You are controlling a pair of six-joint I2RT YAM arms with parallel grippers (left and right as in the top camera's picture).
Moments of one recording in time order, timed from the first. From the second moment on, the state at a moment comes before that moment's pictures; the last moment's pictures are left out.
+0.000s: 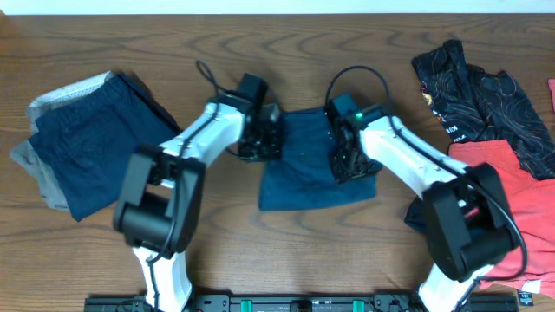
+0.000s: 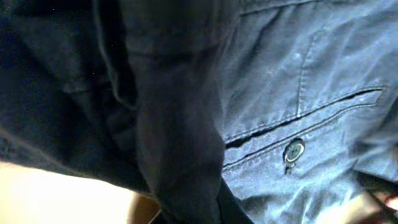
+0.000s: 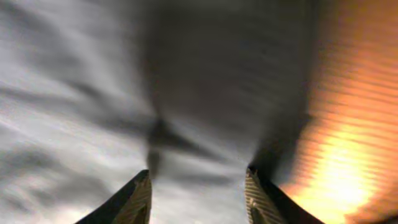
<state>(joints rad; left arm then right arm) -0.32 1.97 1.33 -0.81 0.41 -0.35 0.43 1.86 1.26 -0.99 0.03 0.22</state>
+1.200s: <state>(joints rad) 0.50 1.57 1.38 -0.89 -0.08 -0.25 0.28 1.57 1.32 -1.08 0.01 0.23</state>
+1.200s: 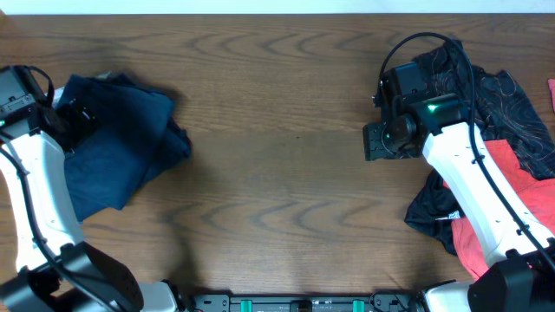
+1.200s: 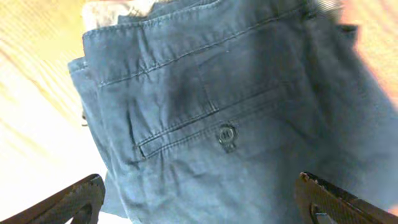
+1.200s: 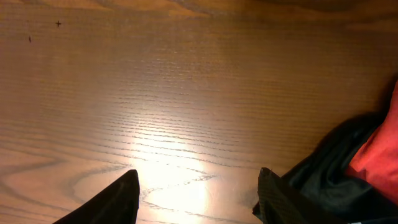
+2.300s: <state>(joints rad) 0.06 1.88 1.20 -0.84 0.05 -0.21 0.28 1.57 1.32 -1.11 0.01 0.22</state>
